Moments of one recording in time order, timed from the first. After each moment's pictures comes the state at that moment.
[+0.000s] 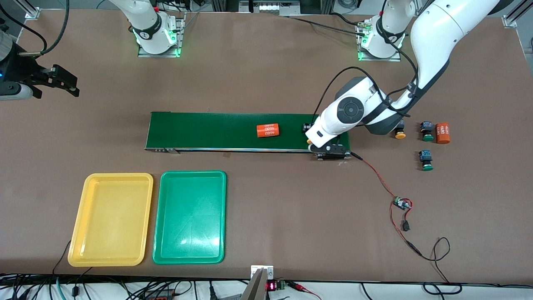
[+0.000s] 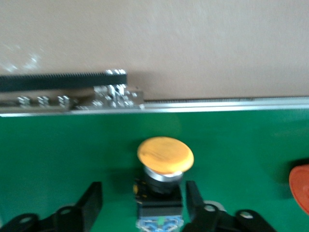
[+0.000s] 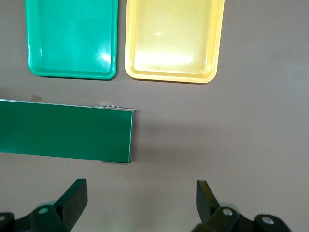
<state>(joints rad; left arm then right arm) 0.30 0.66 -0.90 -1.91 0.37 2.18 -0.78 0.09 -0.07 -0.07 -1.70 -0.03 1.62 -0.04</state>
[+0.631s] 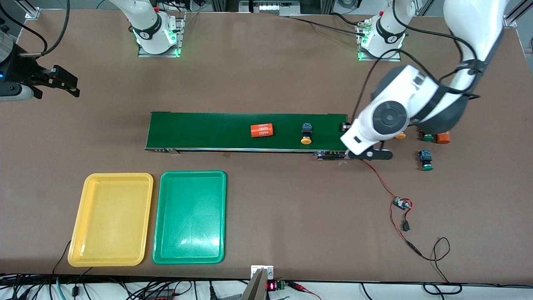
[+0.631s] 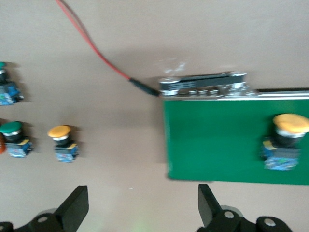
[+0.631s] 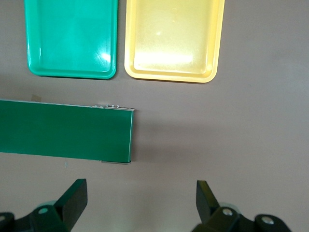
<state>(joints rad) 0.40 0.55 -0.91 -1.63 0.38 1.58 -0.55 0.09 -0.07 -0.07 -1.70 -0.03 1.62 -0.04</state>
